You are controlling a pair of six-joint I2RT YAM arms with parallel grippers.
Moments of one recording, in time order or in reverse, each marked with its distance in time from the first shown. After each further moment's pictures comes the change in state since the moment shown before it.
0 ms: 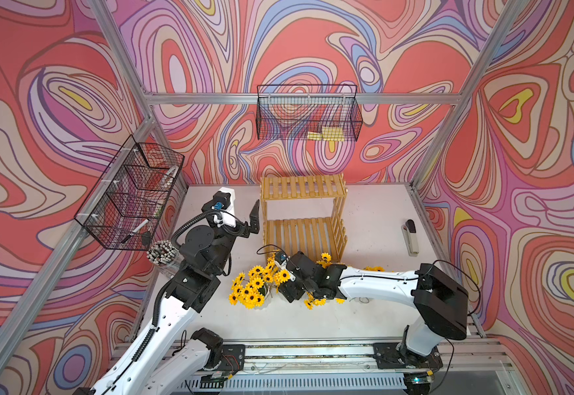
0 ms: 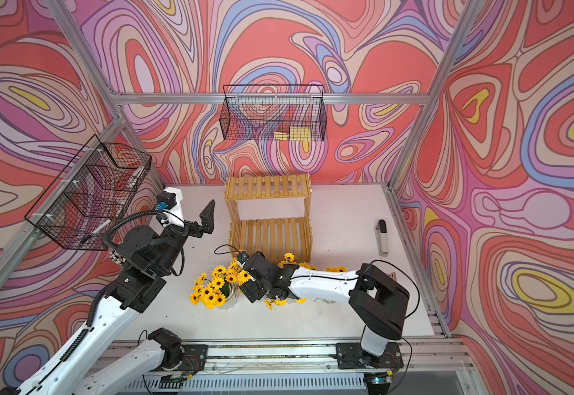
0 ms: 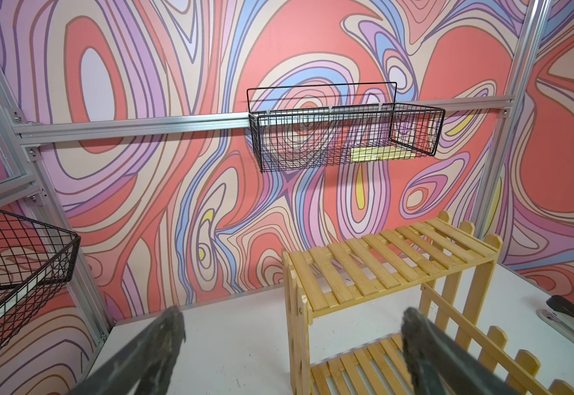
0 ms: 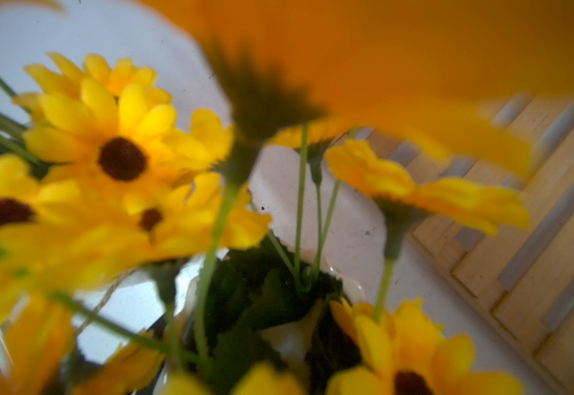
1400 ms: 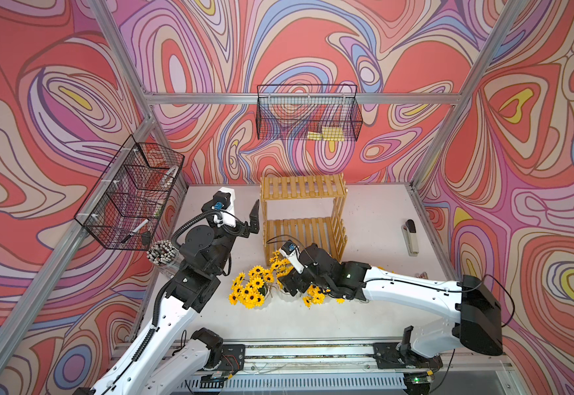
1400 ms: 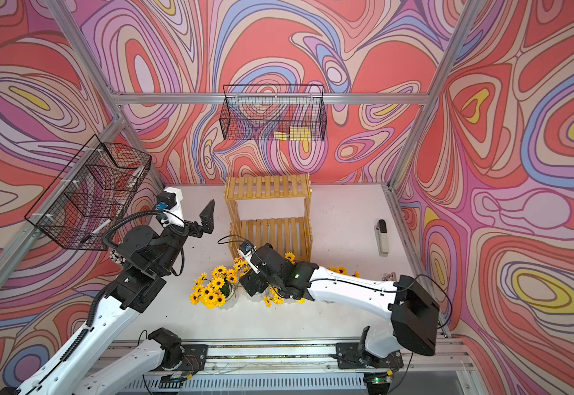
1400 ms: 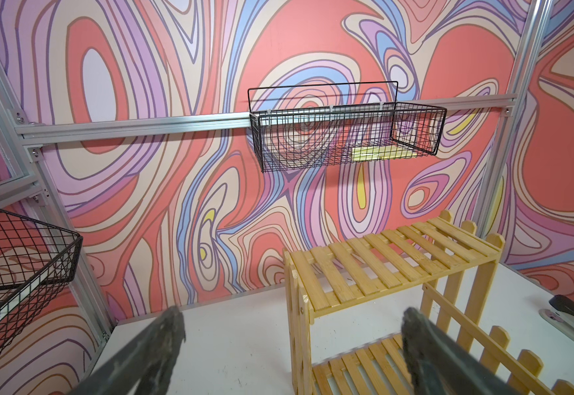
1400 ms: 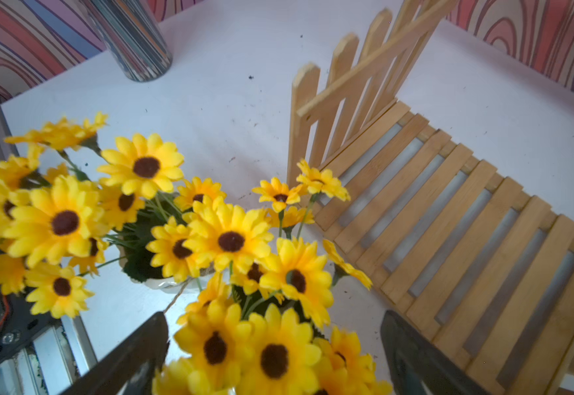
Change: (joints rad) left arm 0.000 0.000 0.000 -0.002 -0.013 0.004; right arm 0.006 -0.243 0.018 -0.045 0.053 -0.040
